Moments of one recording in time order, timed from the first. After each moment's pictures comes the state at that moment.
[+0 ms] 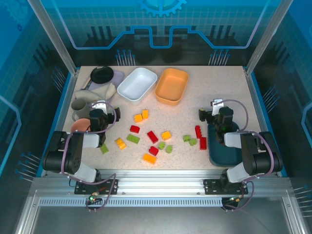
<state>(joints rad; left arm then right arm) -0.02 1.51 0.39 0.72 -0.12 -0.14 0.05 1.49 0.41 0.66 0.00 -0.06</state>
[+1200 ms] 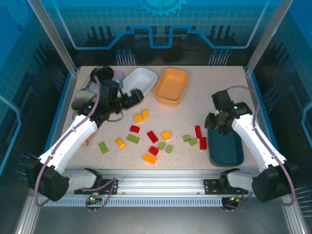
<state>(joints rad) -0.40 1.23 1.12 -0.60 0.13 -0.81 0.25 1.22 1.08 -1.18 0.05 0.49</state>
